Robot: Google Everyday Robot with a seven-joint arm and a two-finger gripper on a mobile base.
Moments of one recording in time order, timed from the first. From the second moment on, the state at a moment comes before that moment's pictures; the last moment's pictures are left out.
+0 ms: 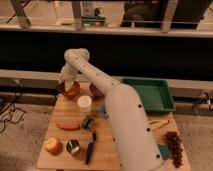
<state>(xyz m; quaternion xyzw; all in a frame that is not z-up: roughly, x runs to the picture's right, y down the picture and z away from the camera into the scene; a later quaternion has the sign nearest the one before) -0.261 -0.042 0.900 -0.18 -0.34 -0.28 0.88</state>
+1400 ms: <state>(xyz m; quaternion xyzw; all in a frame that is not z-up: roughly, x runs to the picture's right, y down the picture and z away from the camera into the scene) -0.247 -0.044 0.909 -0.18 -0.33 -0.28 0.88</state>
